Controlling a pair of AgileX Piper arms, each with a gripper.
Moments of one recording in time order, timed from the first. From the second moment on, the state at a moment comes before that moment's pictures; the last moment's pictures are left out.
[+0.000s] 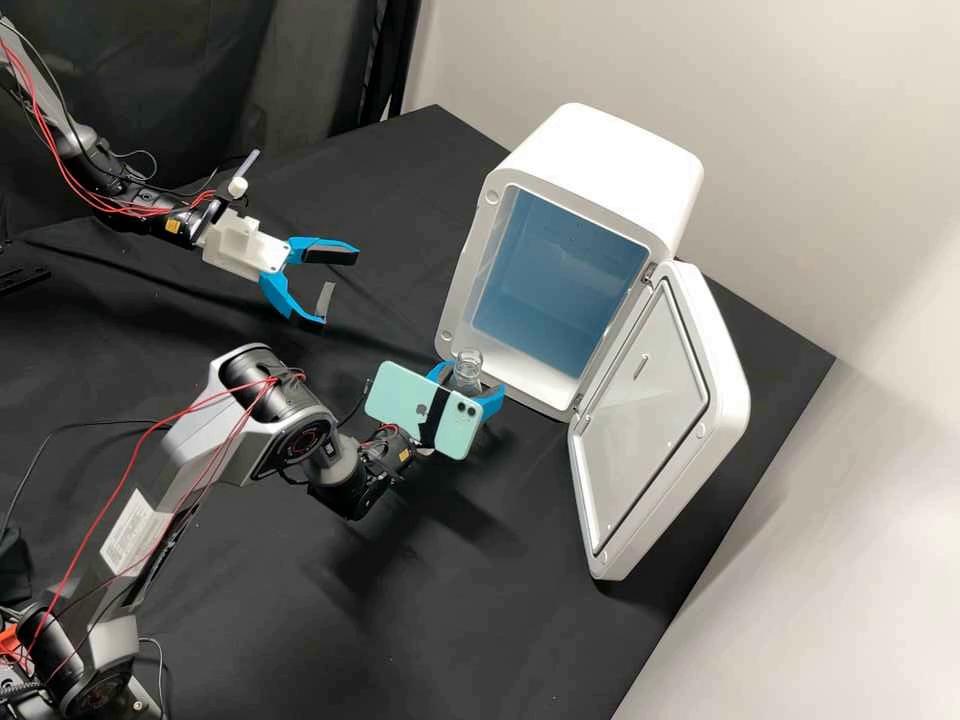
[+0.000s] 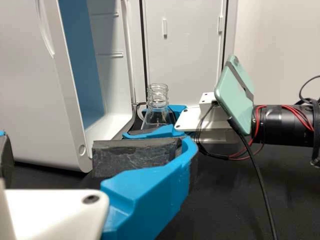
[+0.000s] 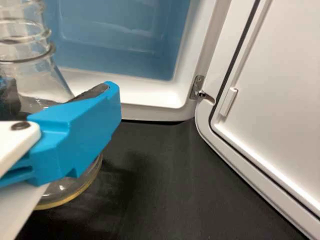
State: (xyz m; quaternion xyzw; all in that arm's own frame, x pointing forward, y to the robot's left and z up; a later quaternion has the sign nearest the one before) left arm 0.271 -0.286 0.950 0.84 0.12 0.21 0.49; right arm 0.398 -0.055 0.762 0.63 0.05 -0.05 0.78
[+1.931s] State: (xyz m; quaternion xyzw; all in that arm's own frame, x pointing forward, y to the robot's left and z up) left arm 0.271 -0.289 0.950 0.84 0.12 0.20 0.49; right arm 0.489 -0.043 0.810 0.71 0.01 -0.03 0.70
